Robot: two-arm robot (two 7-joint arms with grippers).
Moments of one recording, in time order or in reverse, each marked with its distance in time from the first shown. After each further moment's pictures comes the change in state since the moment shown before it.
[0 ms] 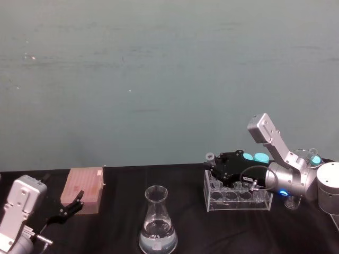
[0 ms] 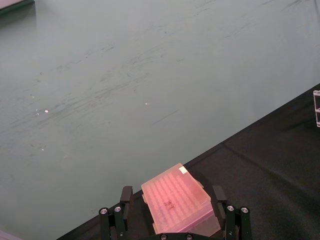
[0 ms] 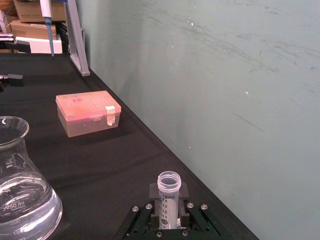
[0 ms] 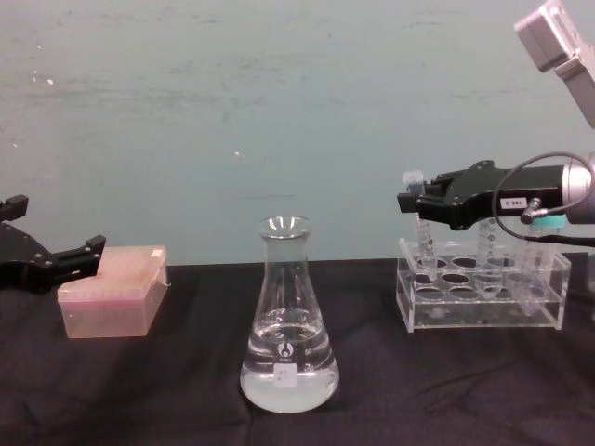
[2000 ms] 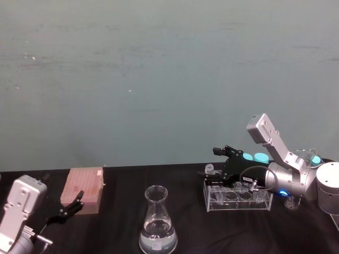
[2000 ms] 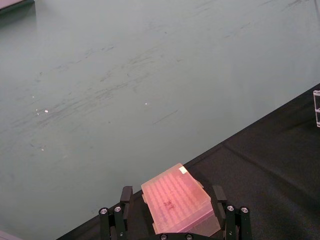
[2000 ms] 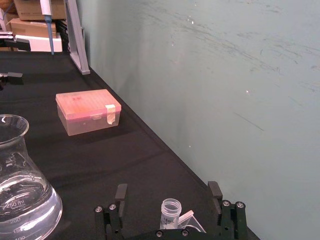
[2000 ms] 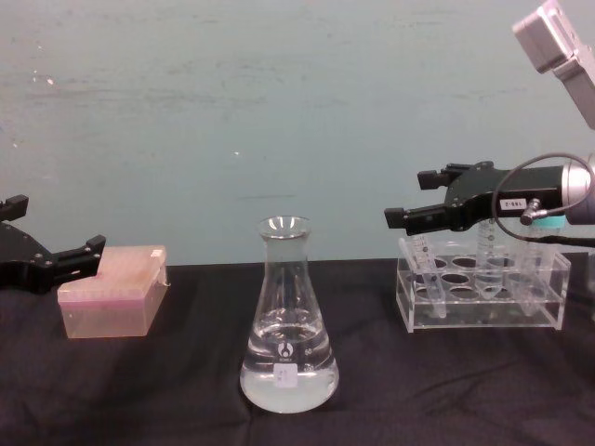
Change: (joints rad) left arm 0.000 0.000 0.000 0.000 0.000 0.000 0.000; right arm 0.000 0.001 -0.004 -0.001 -0.003 0.003 -0.003
